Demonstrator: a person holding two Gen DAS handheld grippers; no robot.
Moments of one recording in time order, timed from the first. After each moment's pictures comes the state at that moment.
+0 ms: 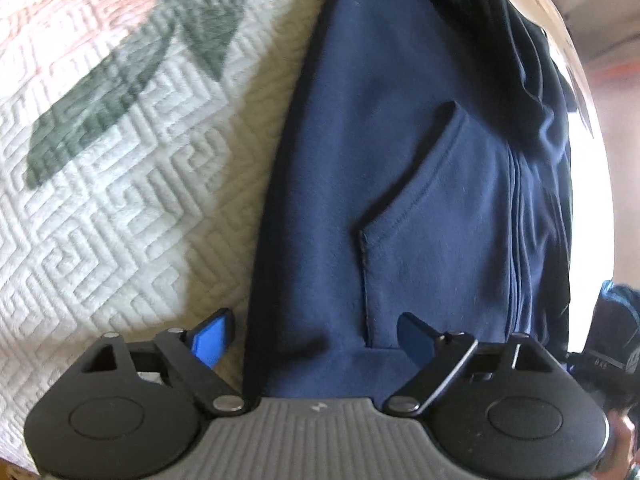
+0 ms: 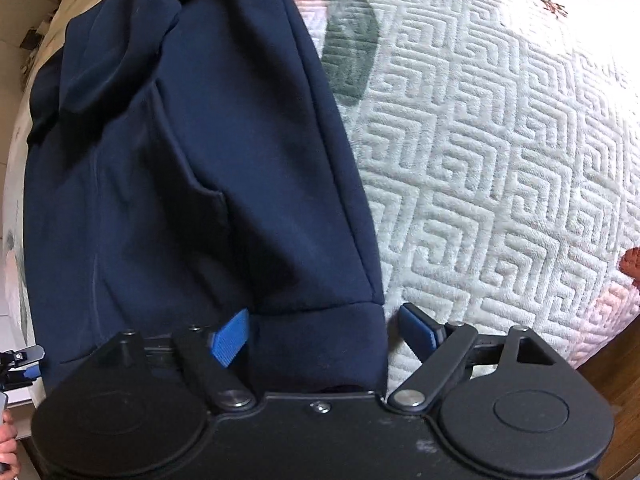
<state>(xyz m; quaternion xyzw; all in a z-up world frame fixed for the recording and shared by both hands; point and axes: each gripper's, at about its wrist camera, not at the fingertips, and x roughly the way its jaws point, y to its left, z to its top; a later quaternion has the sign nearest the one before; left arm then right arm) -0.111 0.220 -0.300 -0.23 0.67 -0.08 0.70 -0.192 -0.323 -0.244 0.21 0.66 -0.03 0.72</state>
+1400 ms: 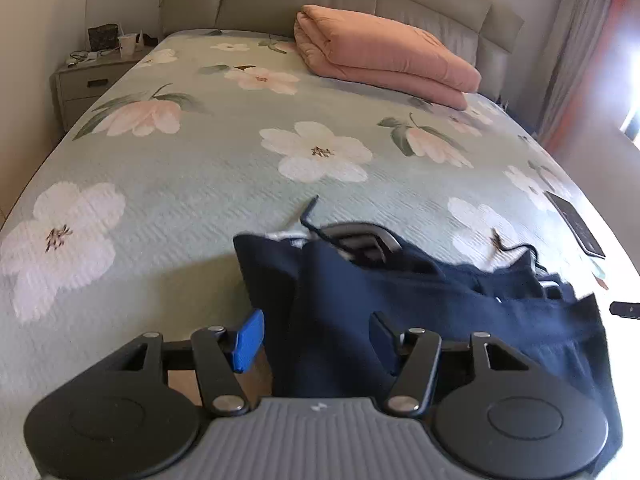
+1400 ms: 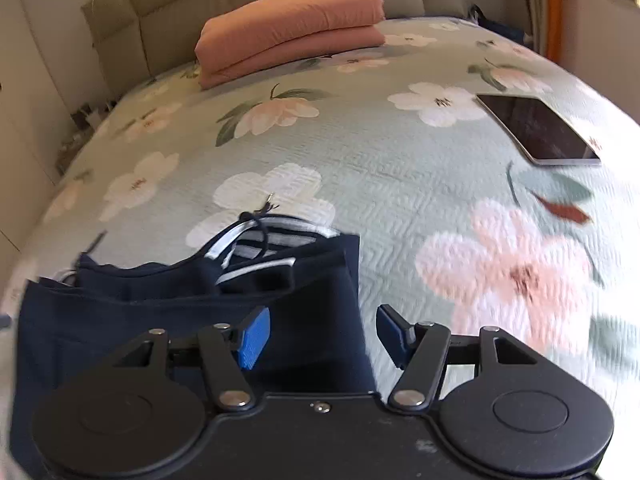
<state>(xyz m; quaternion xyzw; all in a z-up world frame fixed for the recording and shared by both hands) 0.229 0.173 -0.213 -0.08 0.42 -0.09 0.90 0.170 -0.322 -0.181 0.08 0.44 0.00 0.89</state>
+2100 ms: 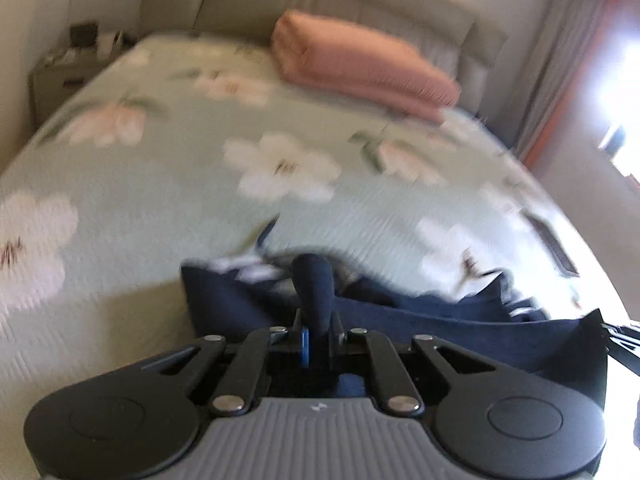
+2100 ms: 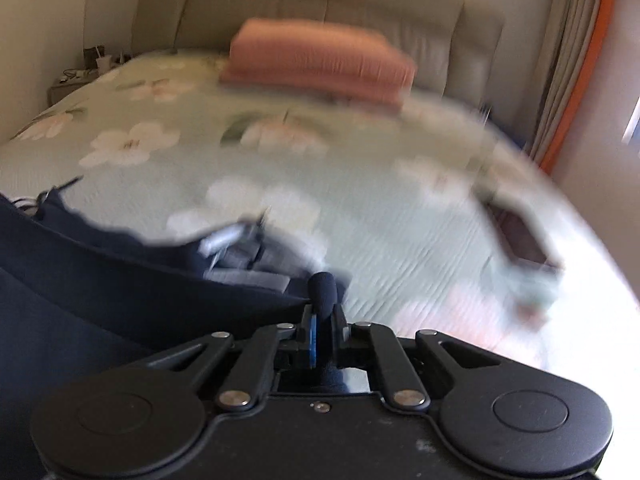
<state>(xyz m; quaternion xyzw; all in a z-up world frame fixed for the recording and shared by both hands) 0.246 0.156 -0.204 -0.12 0.40 -0.13 0.90 0.144 -0.254 -0.171 -0.12 0.35 -0.04 0.93</state>
